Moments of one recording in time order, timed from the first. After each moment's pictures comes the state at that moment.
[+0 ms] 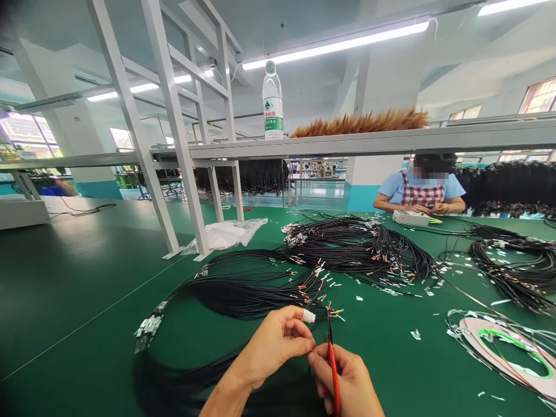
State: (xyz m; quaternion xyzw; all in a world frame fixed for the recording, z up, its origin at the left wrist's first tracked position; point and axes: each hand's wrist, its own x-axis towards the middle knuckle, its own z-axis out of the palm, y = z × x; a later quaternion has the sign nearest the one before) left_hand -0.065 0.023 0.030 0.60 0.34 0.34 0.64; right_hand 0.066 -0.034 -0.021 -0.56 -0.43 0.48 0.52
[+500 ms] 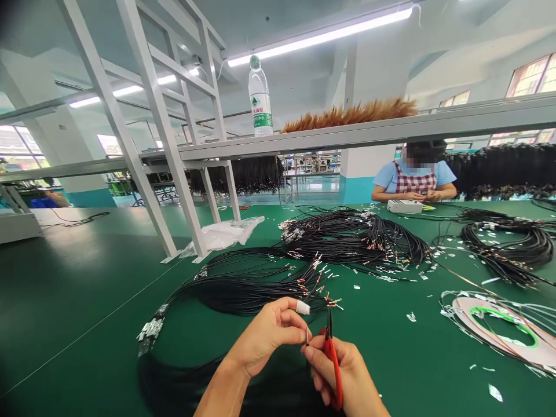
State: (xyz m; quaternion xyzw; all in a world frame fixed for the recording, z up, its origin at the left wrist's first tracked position) left_hand -0.073 0.025 0.036 0.57 0.32 0.32 0.69; right_hand 0.064 -0.040 -0.020 -0.51 -0.46 0.52 0.52
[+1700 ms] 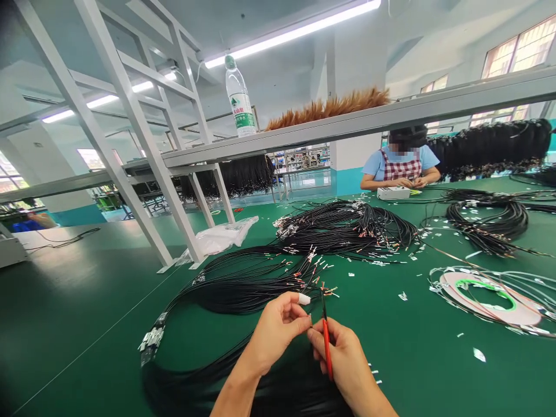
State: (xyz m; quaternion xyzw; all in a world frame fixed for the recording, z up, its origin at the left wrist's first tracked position) left_hand -0.059 0.021 0.026 0.65 0.36 0.35 0.57; right_hand 0.063 -0.032 -0.031 -0.52 -0.43 0.47 0.57
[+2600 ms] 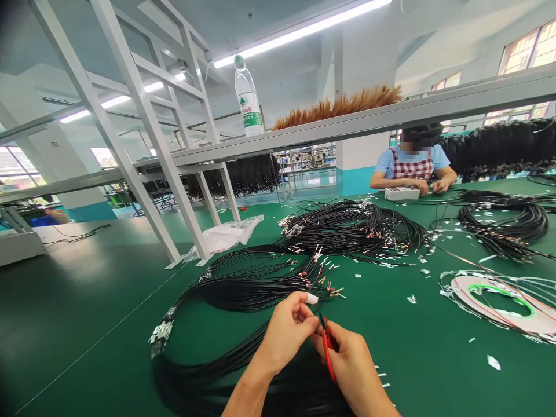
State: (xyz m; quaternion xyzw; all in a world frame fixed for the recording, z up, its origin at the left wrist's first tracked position) left_hand -0.053 0.024 0.012 0.67 0.39 0.36 0.52; right_hand 0.063 -0.036 -0.026 -0.57 -0.52 0.35 0.52
